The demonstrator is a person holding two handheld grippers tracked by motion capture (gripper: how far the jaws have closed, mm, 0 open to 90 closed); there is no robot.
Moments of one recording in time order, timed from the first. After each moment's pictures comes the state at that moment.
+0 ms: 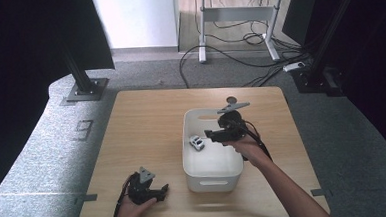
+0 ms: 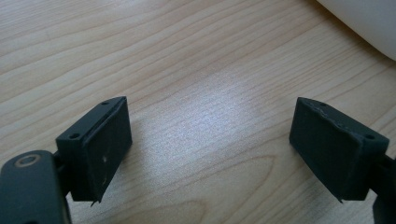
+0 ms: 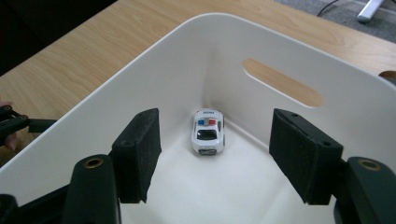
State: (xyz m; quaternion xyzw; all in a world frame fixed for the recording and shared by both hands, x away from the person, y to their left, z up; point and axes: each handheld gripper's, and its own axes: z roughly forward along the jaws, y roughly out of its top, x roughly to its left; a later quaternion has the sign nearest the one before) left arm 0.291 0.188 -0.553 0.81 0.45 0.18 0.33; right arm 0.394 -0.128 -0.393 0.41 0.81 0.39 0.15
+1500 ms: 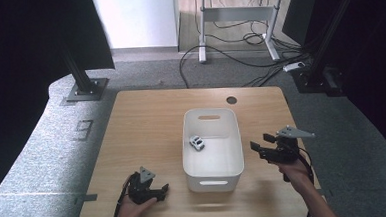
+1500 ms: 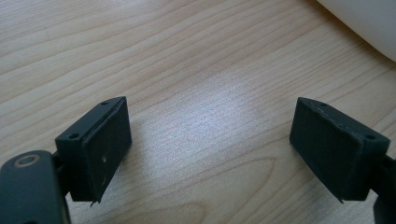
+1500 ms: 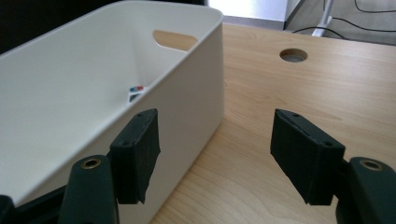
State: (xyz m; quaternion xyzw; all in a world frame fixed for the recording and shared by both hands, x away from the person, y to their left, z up) left arm 0.292 0.187 -0.553 0.81 0.45 0.18 0.33; right arm 0.337 -0.267 -0.446 0.45 0.73 0.48 0.20
